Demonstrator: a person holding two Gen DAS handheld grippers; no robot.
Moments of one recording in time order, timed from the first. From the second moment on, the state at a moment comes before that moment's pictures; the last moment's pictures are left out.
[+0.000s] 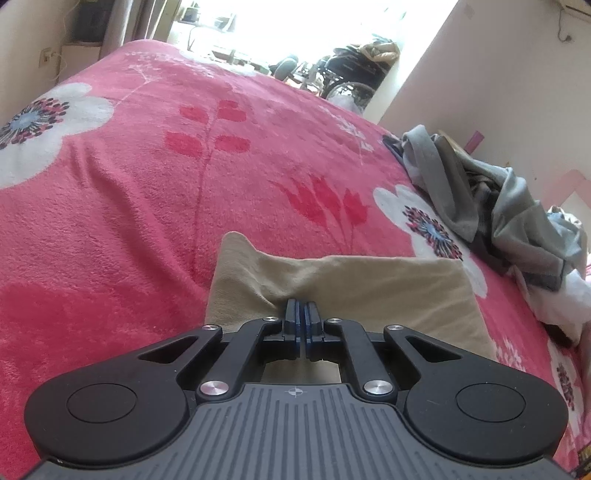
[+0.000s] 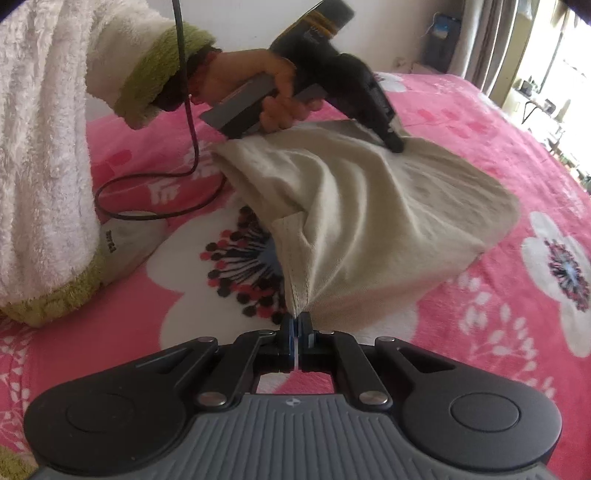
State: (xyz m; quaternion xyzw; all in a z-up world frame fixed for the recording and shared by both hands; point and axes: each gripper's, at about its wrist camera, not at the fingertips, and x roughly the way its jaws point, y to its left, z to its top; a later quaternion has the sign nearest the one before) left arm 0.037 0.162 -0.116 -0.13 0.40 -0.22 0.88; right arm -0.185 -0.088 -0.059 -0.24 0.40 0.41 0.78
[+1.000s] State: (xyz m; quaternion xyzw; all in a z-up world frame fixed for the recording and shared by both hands) left arm 0.048 0.137 -0.104 0.02 0.38 -0.31 0.87; right arm -0.112 -0.082 -0.064 -0.09 0.40 0.46 0.79
